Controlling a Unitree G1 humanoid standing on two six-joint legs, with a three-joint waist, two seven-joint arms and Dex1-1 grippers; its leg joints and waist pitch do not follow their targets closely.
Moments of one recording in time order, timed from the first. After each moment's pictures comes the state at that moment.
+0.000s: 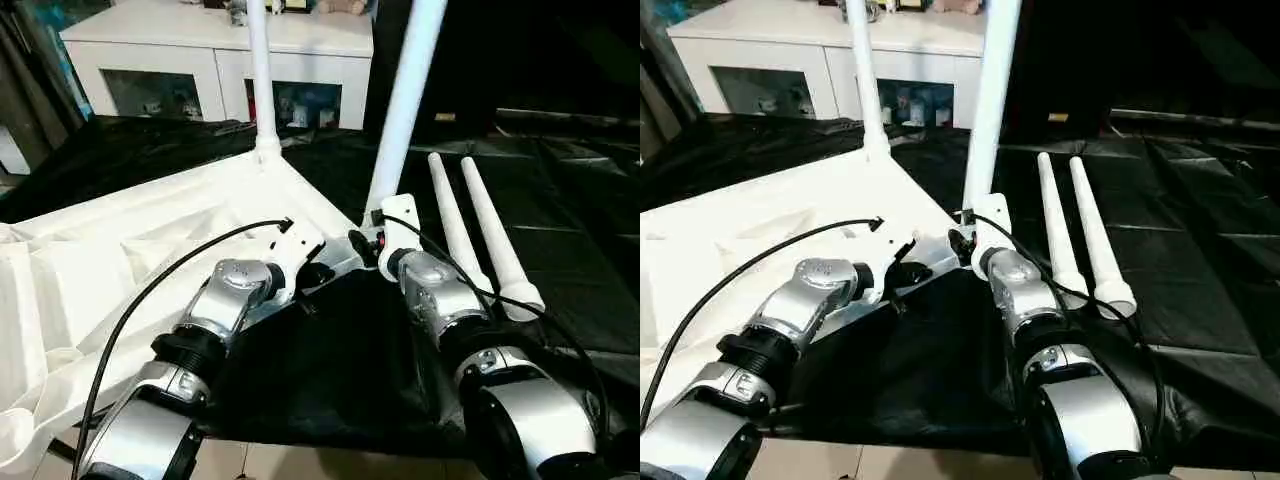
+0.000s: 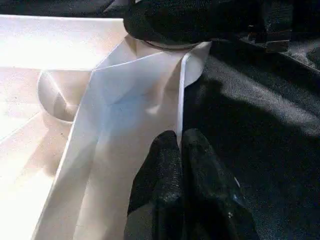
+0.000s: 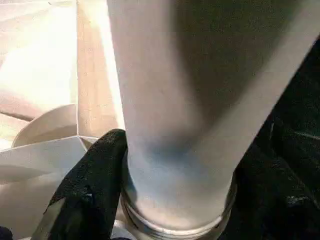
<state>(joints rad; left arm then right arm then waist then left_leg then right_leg) -0.69 0.17 -0.22 0.72 0.05 0.27 -0.71 -0.81 -0.01 -0.03 1.04 0.03 0.06 0.20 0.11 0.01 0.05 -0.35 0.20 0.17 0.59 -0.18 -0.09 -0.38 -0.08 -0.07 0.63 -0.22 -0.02</state>
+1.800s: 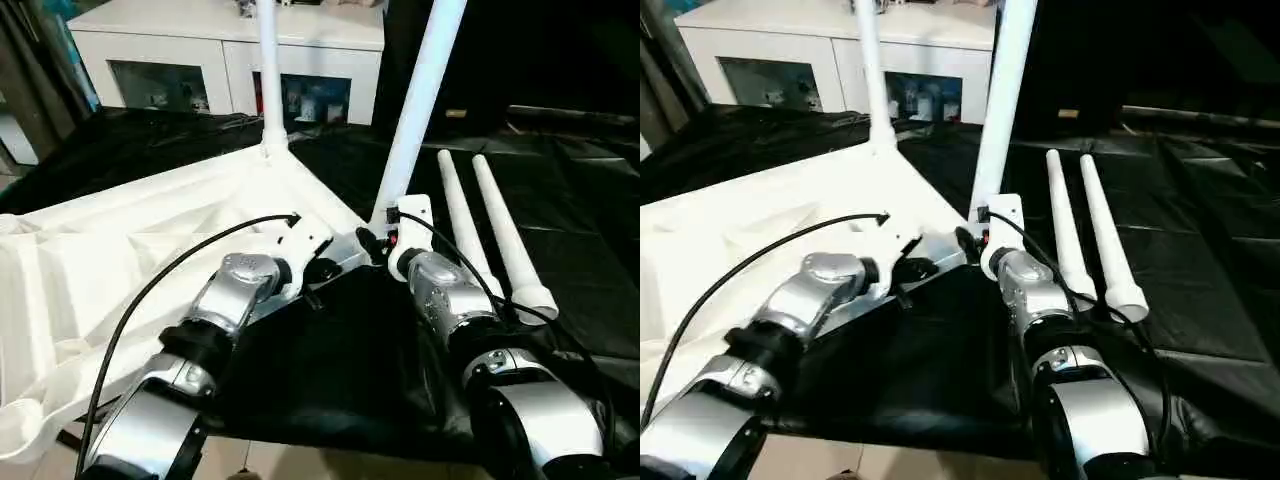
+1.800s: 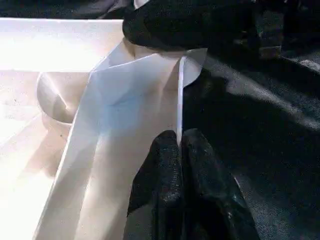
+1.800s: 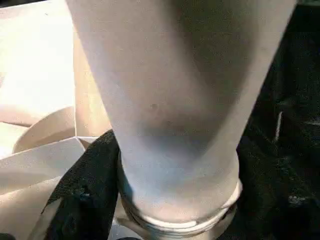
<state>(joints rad) -0.74 0.15 -0.24 0.79 0.04 0.21 -0.70 -0.80 -0.02 -0.09 1.04 0.08 0.06 0.20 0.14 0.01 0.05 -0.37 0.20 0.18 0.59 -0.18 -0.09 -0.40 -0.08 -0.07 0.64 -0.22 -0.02</state>
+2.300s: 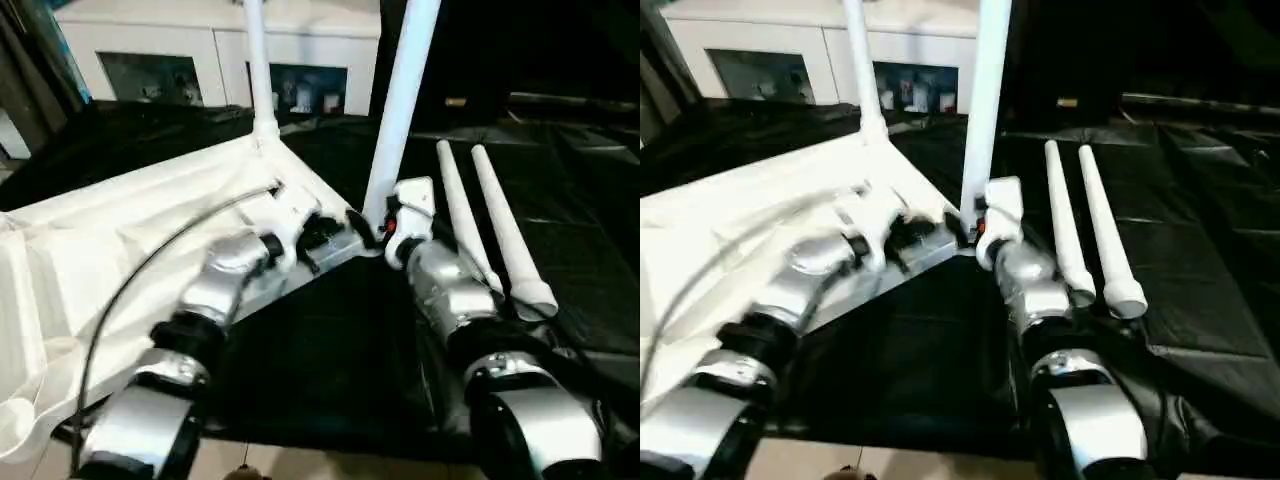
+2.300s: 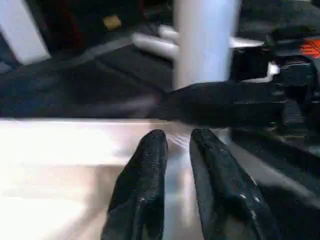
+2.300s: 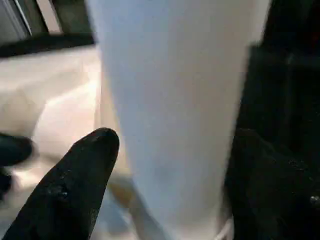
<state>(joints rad) -0.71 0.21 -0.08 0.67 -0.05 -0.01 -0.67 -0.76 -0.06 -0.09 0.87 0.10 -0.04 0.32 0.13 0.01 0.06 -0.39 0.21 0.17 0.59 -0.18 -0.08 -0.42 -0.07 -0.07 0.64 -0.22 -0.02</state>
